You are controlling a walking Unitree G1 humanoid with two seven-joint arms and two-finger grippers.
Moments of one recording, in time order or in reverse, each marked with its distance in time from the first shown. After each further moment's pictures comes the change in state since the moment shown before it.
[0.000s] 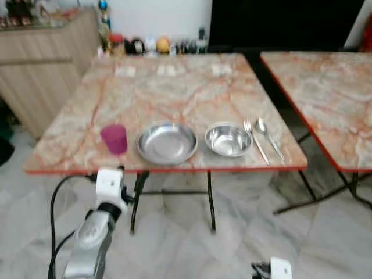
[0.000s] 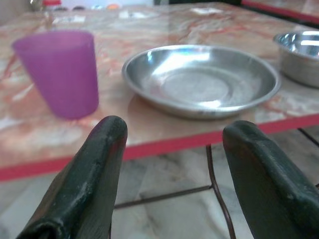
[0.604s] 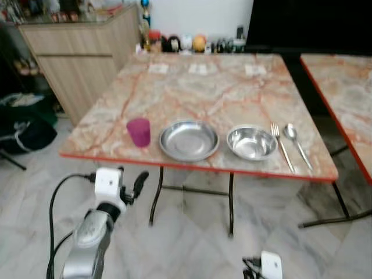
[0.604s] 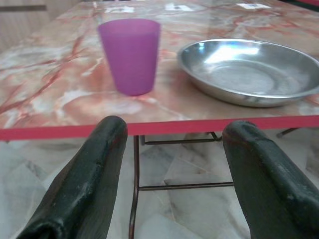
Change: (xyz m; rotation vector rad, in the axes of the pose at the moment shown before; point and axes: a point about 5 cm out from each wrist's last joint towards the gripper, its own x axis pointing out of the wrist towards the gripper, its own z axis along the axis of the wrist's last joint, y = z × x) left arm 0.000 0.000 0.001 -0.040 0.023 0.002; right arm 0.003 0.013 0.007 -0.012 -0.005 0.022
